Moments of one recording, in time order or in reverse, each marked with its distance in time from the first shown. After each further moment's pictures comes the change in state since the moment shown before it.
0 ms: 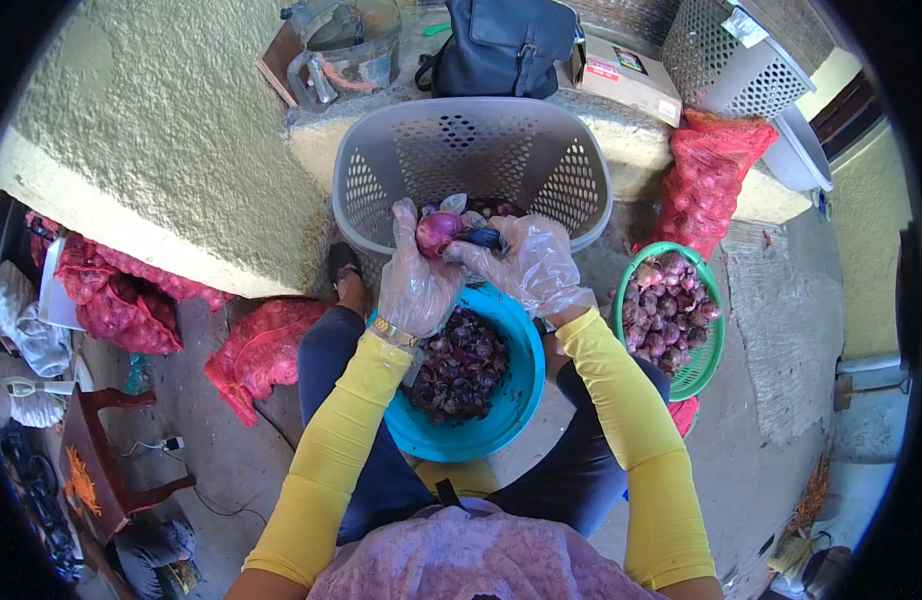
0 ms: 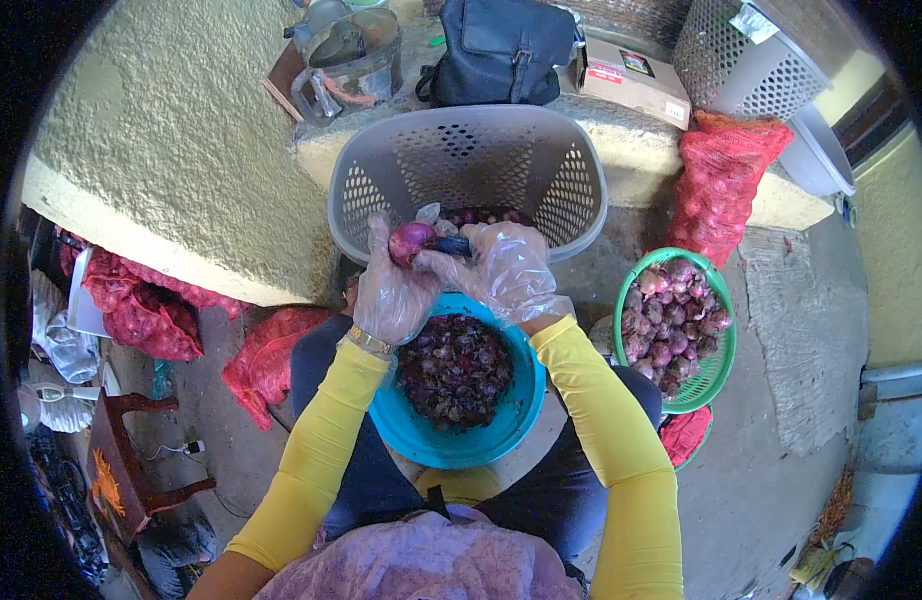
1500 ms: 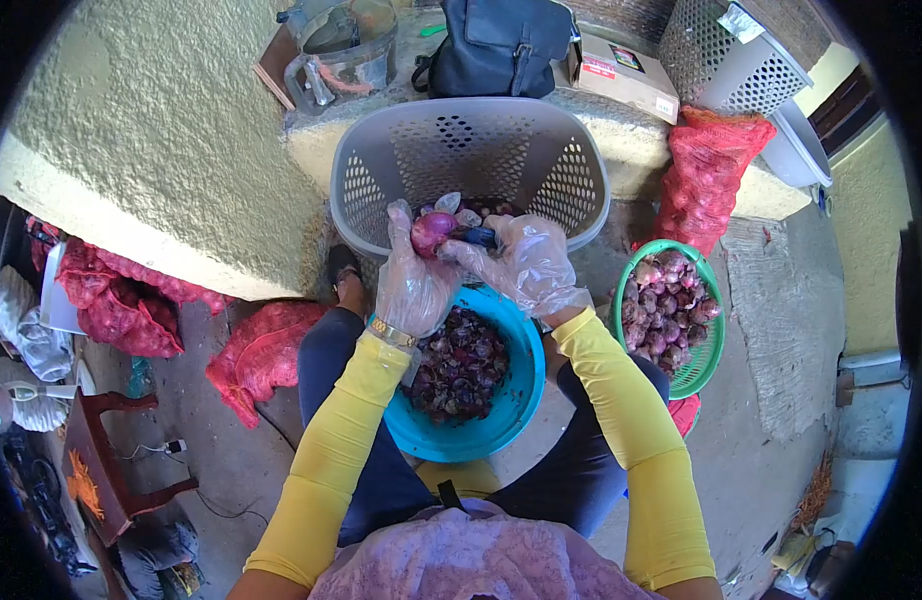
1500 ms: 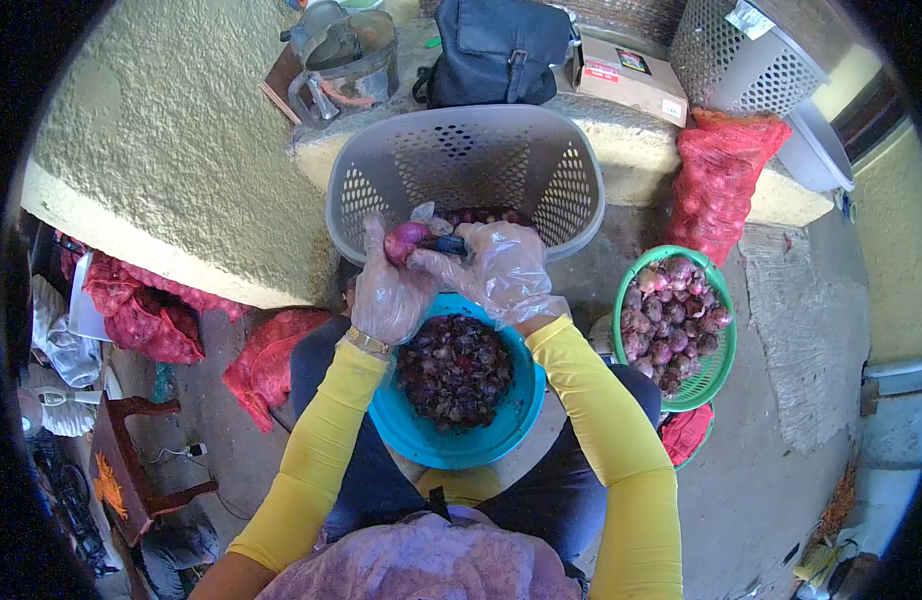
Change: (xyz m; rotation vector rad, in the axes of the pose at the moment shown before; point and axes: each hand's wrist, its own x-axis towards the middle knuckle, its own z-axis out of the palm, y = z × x) left_hand 0.002 0.000 -0.005 0.077 -0.037 0.040; right_hand 0.000 -0.005 -0.002 0.037 -0.003 0.051
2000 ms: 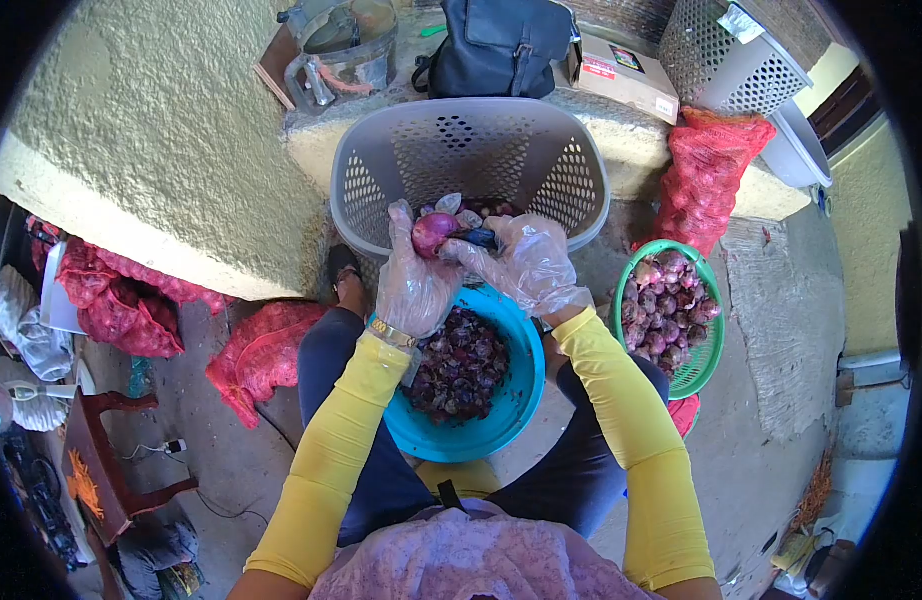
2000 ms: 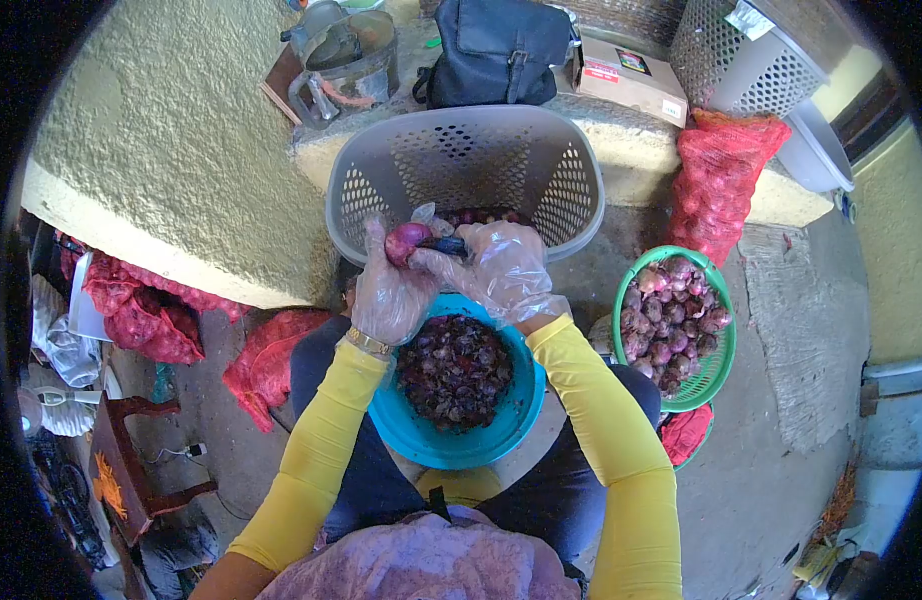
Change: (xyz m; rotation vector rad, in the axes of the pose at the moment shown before) left_hand -0.002 -0.001 0.008 -0.015 0.051 -0.012; right_hand 0.002 0.001 -0.001 -0.088 -0.081 0.046
